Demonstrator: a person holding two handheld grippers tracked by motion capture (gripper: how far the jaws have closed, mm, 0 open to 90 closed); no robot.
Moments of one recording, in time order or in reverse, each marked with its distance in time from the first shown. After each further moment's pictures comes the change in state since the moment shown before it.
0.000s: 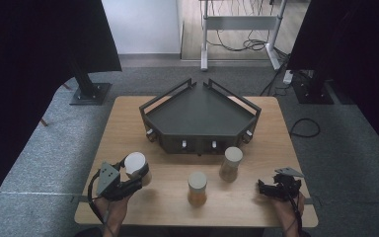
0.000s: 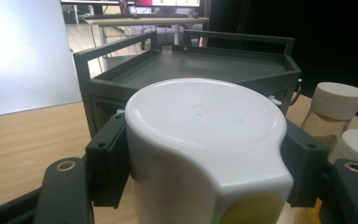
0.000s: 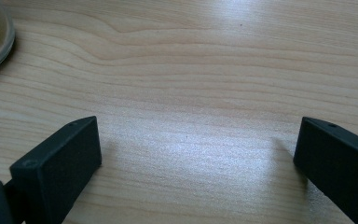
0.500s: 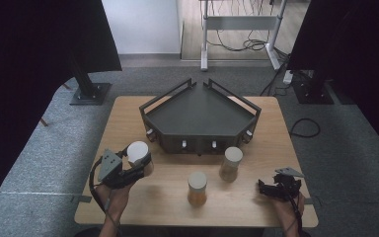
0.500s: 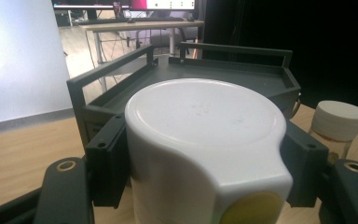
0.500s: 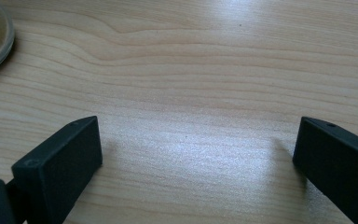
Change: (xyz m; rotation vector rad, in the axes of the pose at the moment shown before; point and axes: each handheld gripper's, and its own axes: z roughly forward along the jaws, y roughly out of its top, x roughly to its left) left arm 0.009 0.029 0.020 -0.004 -0.023 0.011; right arm 0.000 0.000 0.000 -0.001 0.000 0.001
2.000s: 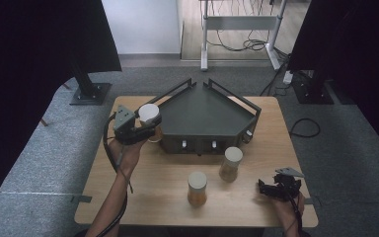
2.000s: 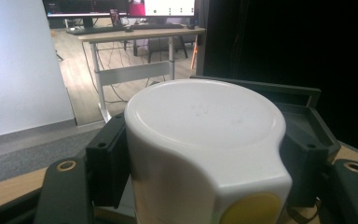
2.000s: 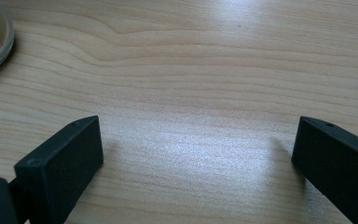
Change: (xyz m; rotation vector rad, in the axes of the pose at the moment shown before) left arm 0.031 0.067 0.088 0.005 -0.012 0.003; right arm 0.000 0.000 0.000 -0.002 0.001 0.003
